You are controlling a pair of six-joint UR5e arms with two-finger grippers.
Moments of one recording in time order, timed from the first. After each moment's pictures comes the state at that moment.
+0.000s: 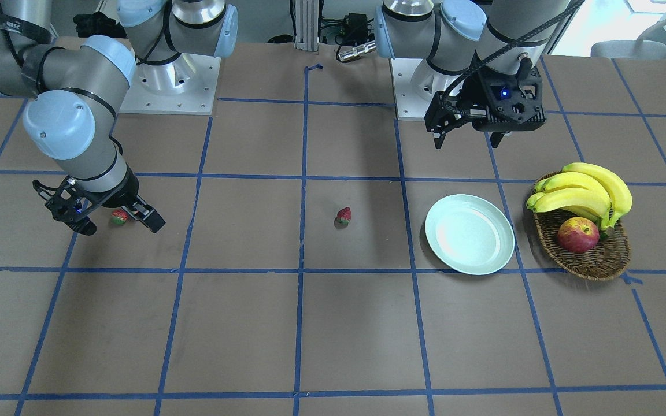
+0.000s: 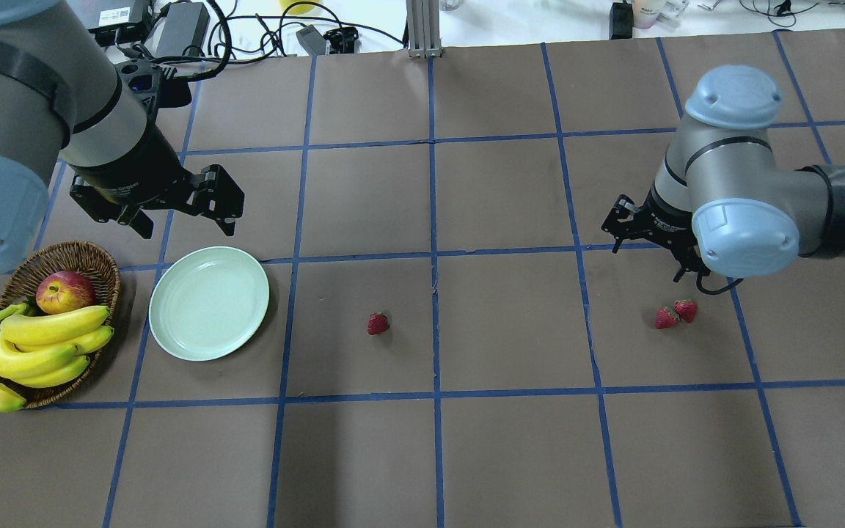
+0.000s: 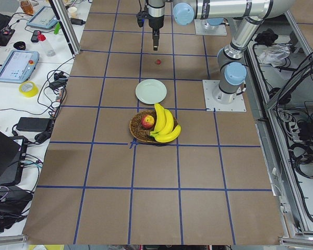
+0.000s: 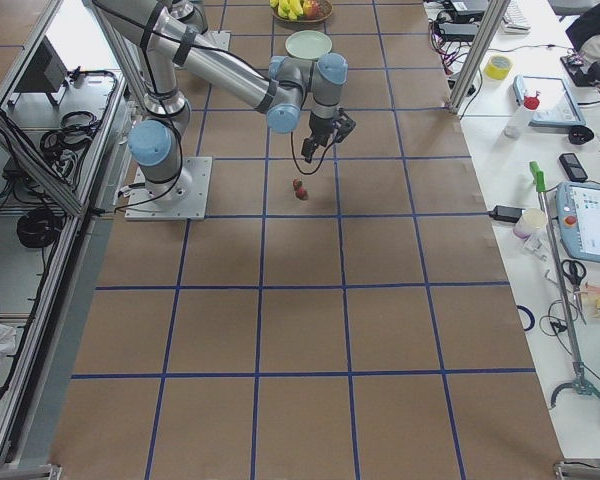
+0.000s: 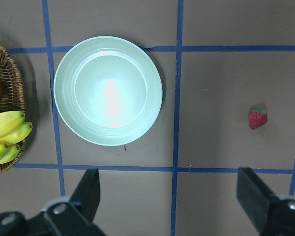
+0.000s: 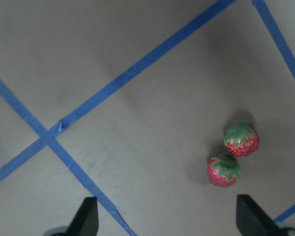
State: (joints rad) left arm -1.55 -1.46 -1.75 -1.48 1.62 0.00; right arm 1.43 -1.42 2.02 -2.08 -1.62 0.57
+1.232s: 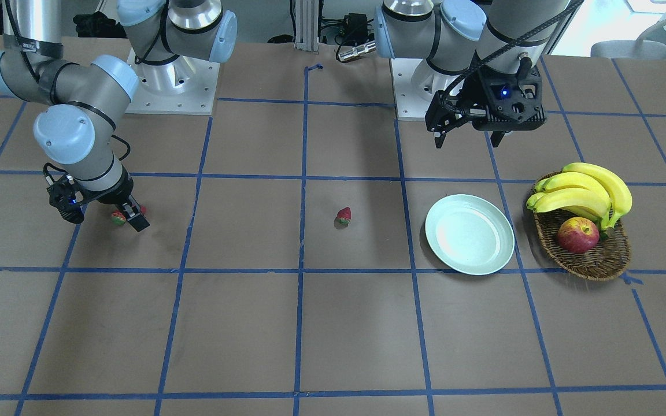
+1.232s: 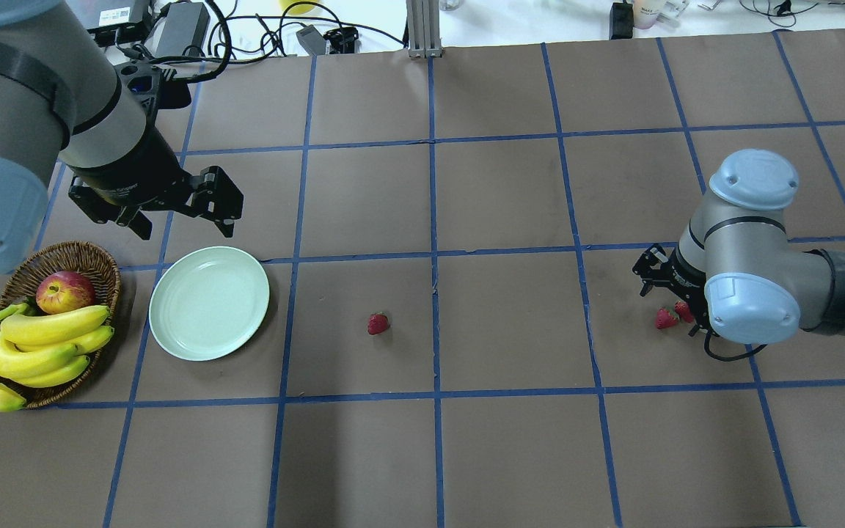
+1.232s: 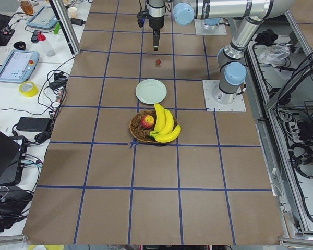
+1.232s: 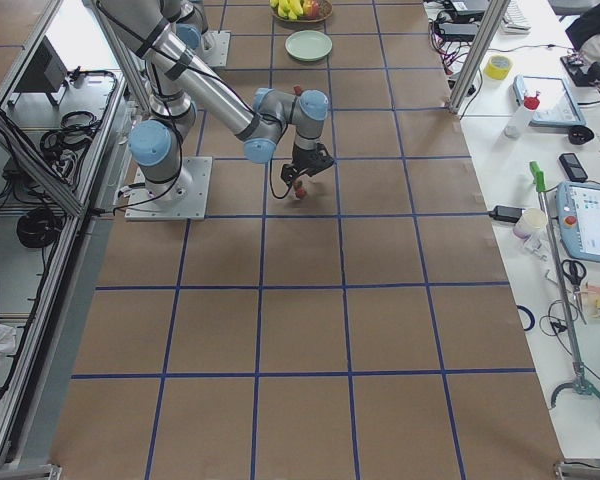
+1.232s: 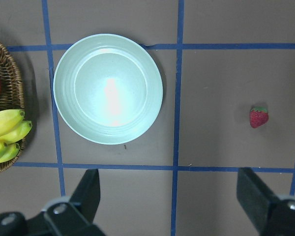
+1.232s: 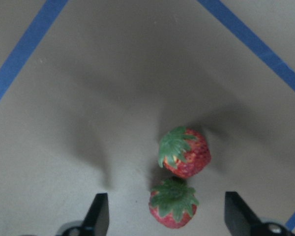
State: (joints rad) left arm -1.55 -1.46 -1.75 -1.49 1.62 0.01; right arm 1.33 -1.39 2.21 -2.29 -1.65 0.68
